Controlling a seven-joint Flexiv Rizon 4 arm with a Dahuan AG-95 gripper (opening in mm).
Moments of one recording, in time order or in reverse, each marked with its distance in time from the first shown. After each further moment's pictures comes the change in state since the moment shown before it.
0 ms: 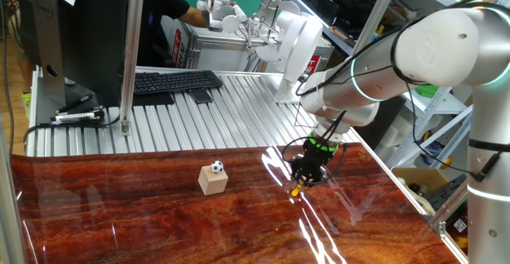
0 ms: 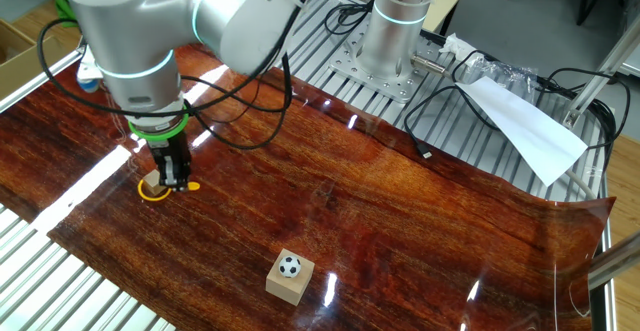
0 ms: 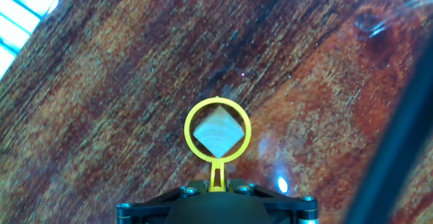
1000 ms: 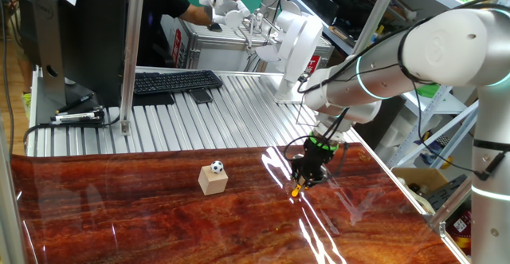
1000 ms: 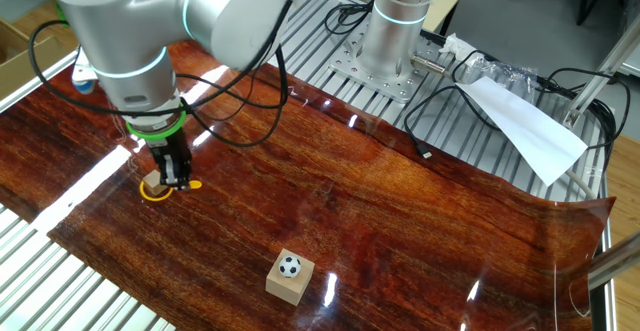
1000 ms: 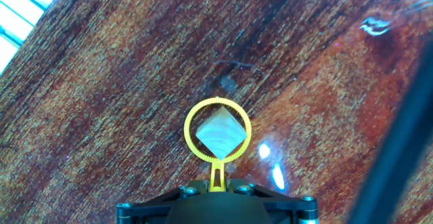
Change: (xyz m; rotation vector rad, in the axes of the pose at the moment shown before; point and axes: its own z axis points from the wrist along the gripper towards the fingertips) arm -0.003 0.002 0.003 0.012 0.013 -0.029
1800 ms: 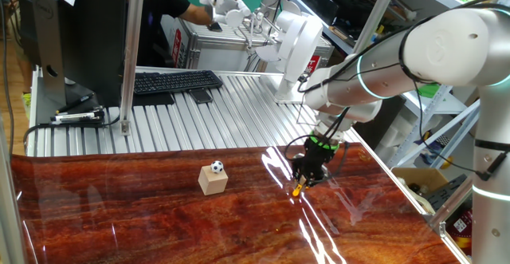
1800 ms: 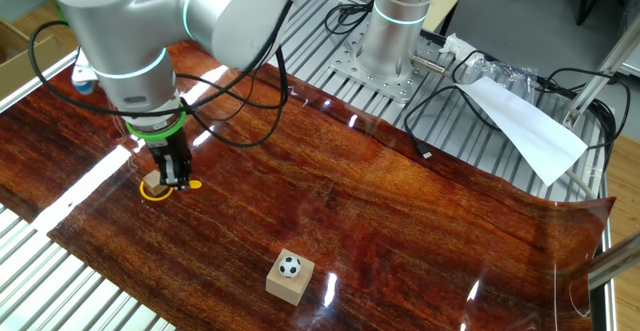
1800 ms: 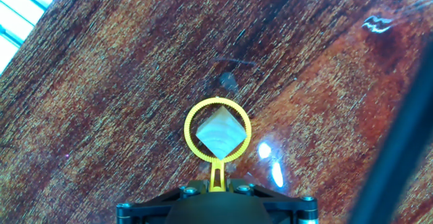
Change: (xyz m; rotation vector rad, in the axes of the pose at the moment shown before) arm 0.002 -0.002 -0.007 0.002 -0.002 -0.007
